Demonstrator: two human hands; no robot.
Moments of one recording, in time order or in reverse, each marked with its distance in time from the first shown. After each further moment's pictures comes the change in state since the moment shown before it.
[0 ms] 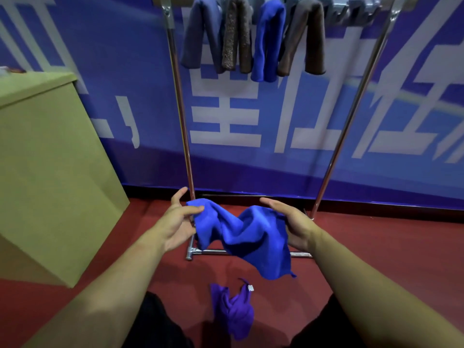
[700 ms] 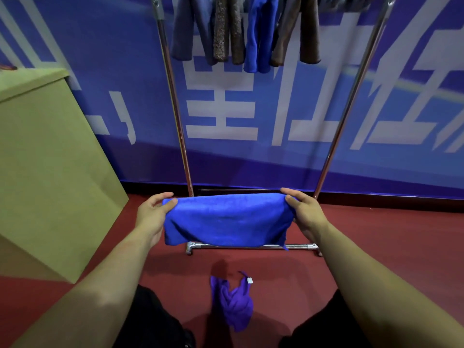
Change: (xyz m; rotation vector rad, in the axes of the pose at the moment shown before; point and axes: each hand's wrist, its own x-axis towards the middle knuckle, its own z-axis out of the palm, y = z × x) left_hand 0.011 -0.001 -0.037 0.250 0.375 0.249; right_hand 0.015 0.000 -0.050 -0.250 0.363 -0.334
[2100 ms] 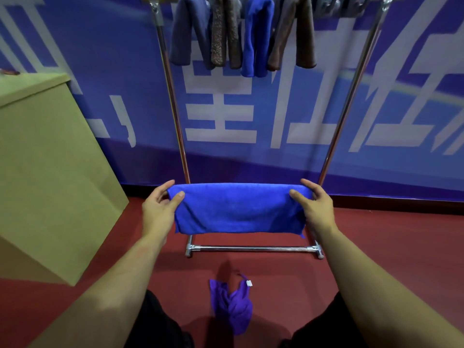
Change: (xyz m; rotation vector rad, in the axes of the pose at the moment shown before) left_hand -0.019 0.011 0.024 0.105 0.035 0.273; right_hand -0.011 -0.020 -0.019 -0.123 0.231 -0.196
